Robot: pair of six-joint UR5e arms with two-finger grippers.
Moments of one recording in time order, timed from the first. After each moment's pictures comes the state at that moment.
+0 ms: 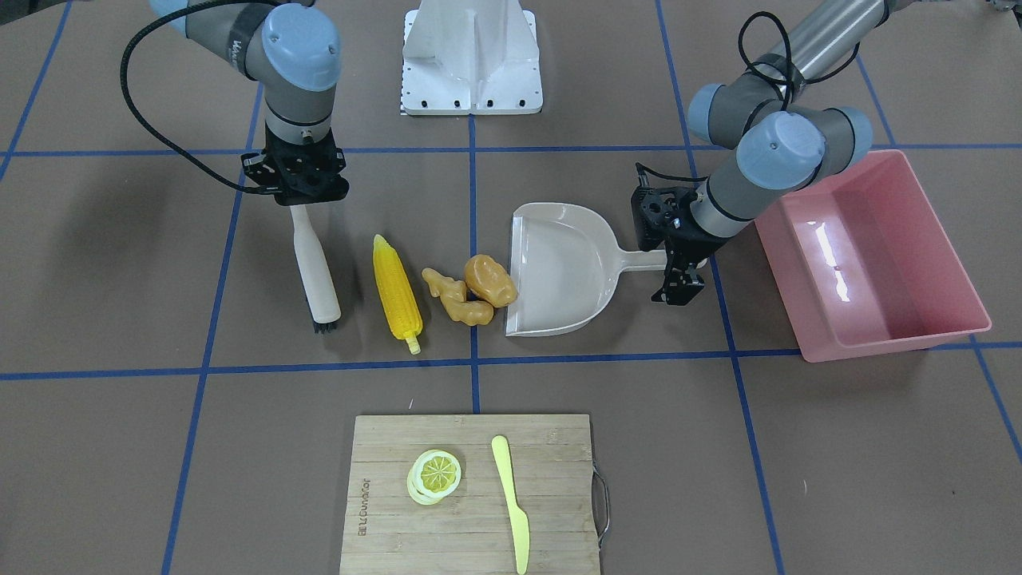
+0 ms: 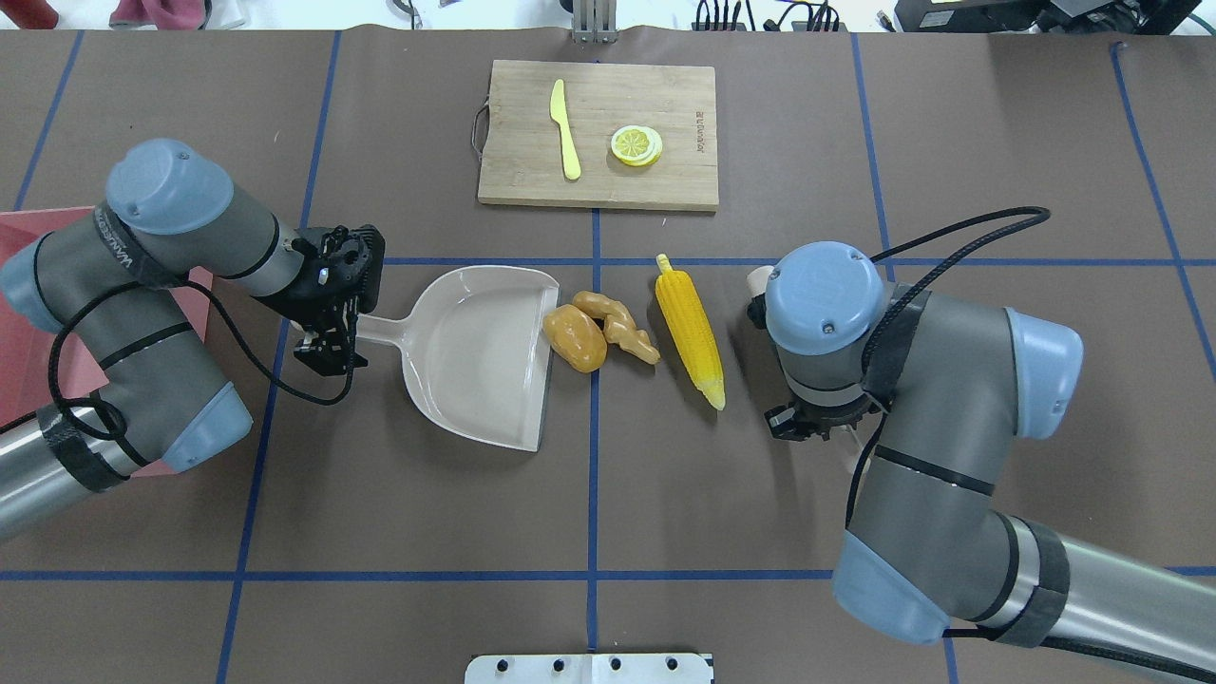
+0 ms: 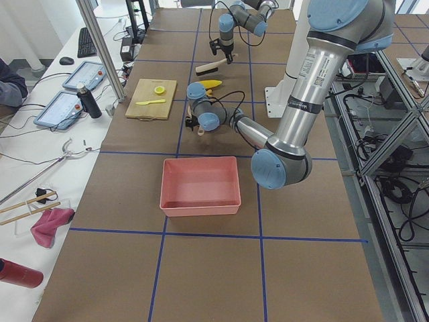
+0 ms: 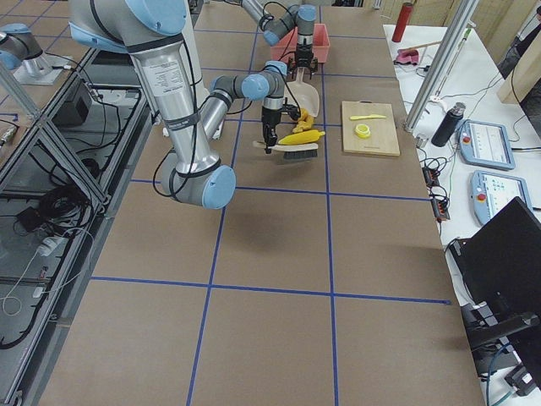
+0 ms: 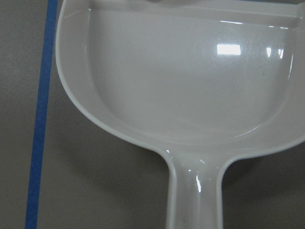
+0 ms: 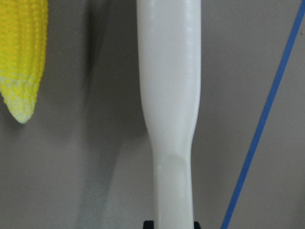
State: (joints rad) left arm -0.74 -1.96 -1.59 -2.02 -2.16 0.47; right arm 0.49 -1.09 1.93 -2.06 1.83 0.82
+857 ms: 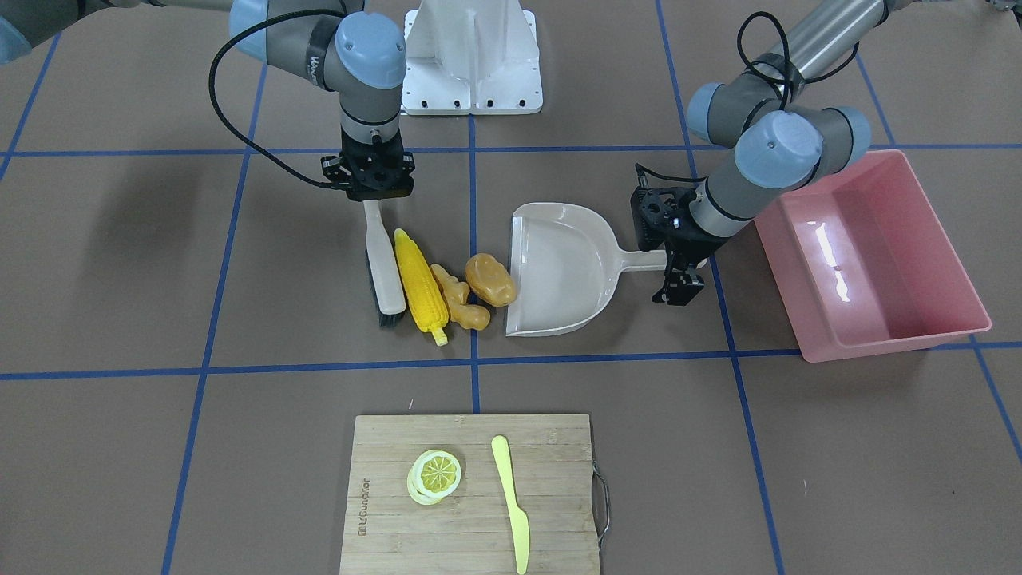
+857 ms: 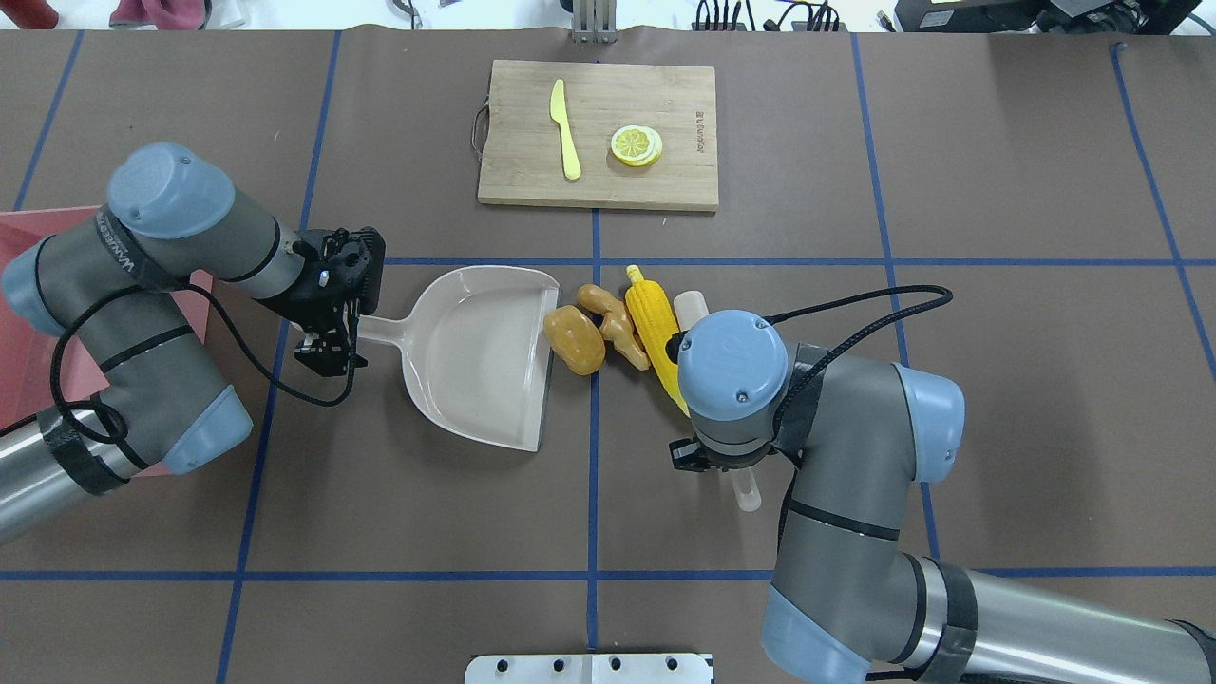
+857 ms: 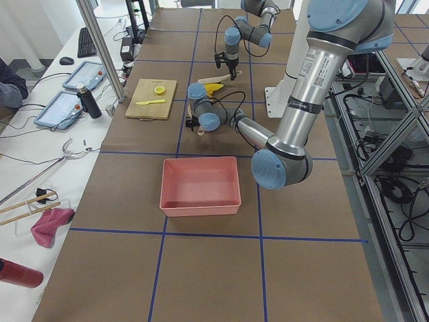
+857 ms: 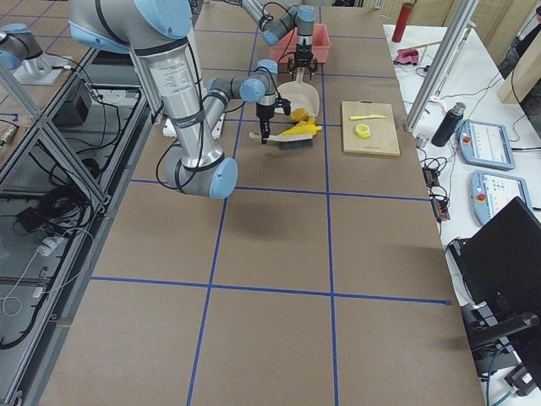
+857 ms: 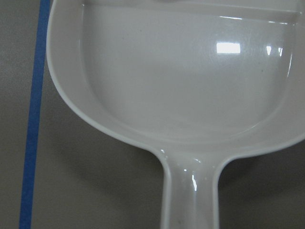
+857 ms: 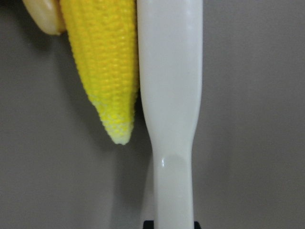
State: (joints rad) left arm -0.74 -1.96 -1.60 -2.02 -2.15 0.47; right arm 0.38 -1.01 1.82 -1.83 1.82 1.05
